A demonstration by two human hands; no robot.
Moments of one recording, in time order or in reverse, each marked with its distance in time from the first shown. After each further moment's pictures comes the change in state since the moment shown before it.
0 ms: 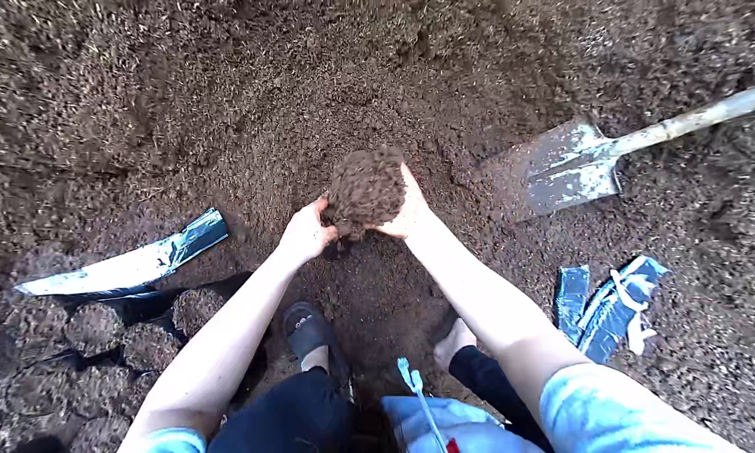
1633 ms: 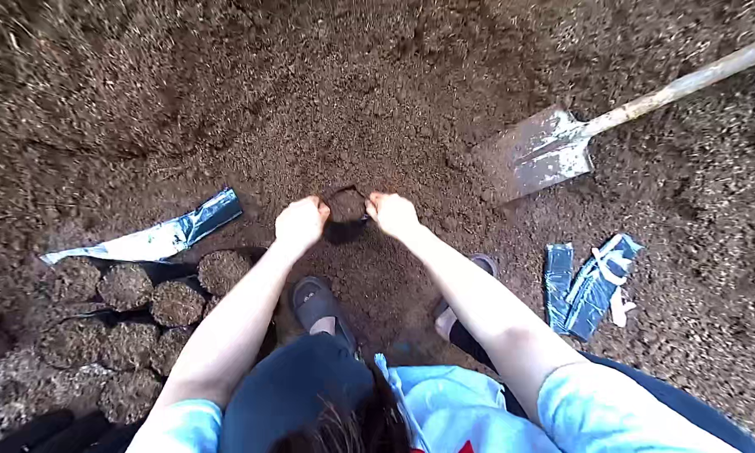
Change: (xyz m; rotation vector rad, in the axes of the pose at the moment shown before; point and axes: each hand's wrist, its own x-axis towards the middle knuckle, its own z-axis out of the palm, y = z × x) left_hand -0.058 -0.018 0.004 0.309 0.110 -0.172; right_hand -0.032 0.064 -0.012 -2.018 0.395 -0.198
